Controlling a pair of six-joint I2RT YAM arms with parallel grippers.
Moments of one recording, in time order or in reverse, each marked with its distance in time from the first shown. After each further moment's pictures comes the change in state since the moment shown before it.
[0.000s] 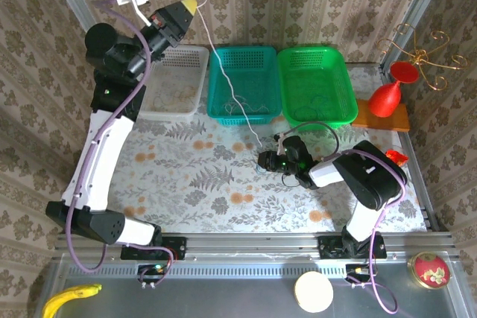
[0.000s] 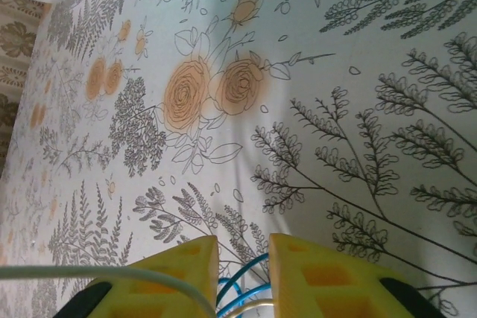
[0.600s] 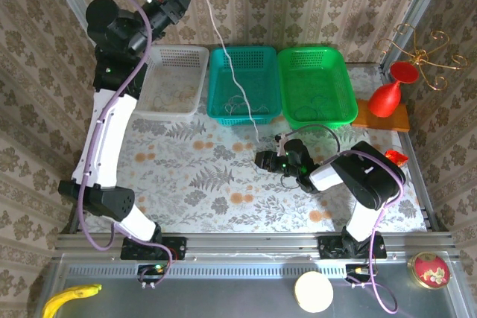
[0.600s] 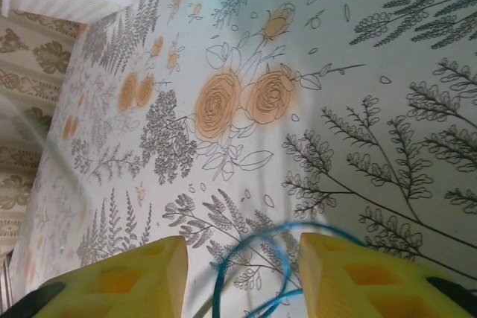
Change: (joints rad) left arm 0.021 0.186 0.290 -0.082 0.008 0.002; right arm 0.013 0.007 -0.050 0.145 0.011 0.042
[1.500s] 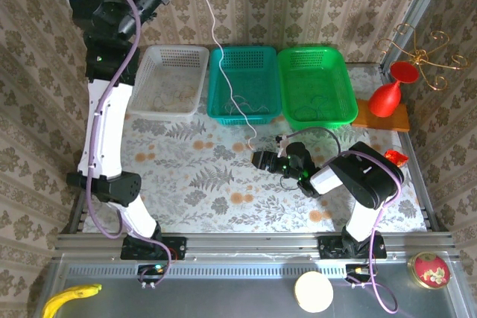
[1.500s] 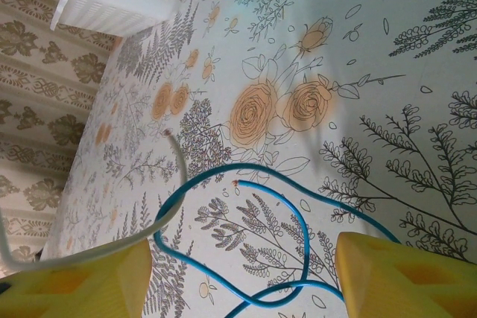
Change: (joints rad) left arm 0.026 0.134 0.311 -0.065 0.016 -0.013; right arm 0.011 0.012 -0.043 0.137 -0.004 0.029
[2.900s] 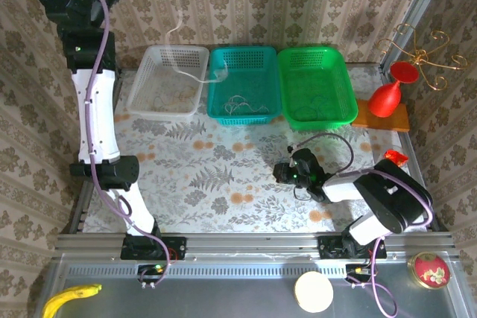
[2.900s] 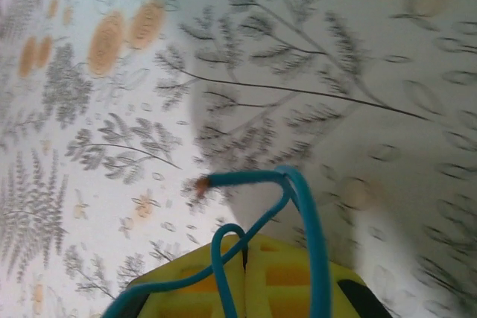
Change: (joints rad) left arm 0.212 0.137 0.197 0.073 -0.031 -0.202; right arm -0.018 -0.270 -0.093 -0.451 0.154 -0.074
